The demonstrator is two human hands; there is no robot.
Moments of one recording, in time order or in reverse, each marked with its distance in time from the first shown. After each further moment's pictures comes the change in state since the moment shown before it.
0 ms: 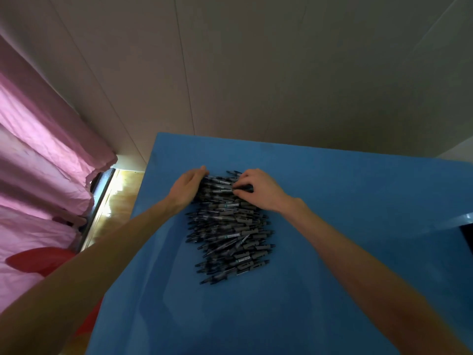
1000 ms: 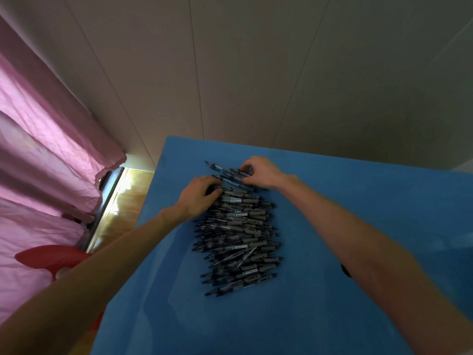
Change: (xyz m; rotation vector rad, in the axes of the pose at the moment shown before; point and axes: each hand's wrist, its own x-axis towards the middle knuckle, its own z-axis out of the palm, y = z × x) left_hand 0.020 -0.015 -0.002 0.482 -0.038 0.245; right_hand 0.086 0.015 -0.019 -0.071 -0.159 0.141
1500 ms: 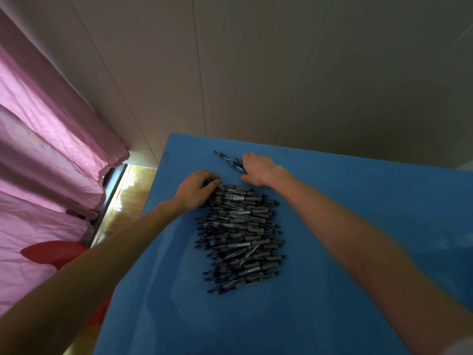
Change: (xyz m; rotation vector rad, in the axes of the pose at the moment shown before) left_hand 0.002 -0.006 -0.013 -0.099 0.023 -0.034; right_hand 0.020 -0.019 0.007 -0.366 -0.093 0.061
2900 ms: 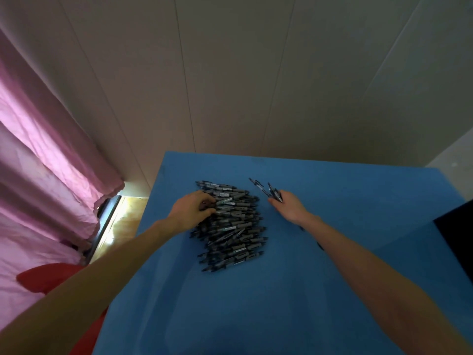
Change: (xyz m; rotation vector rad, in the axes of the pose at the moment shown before) left_hand -0.092 0.050 0.005 0.225 0.000 0.139; right_hand -0.170 0.066 0.081 0.774 0.233 0.290
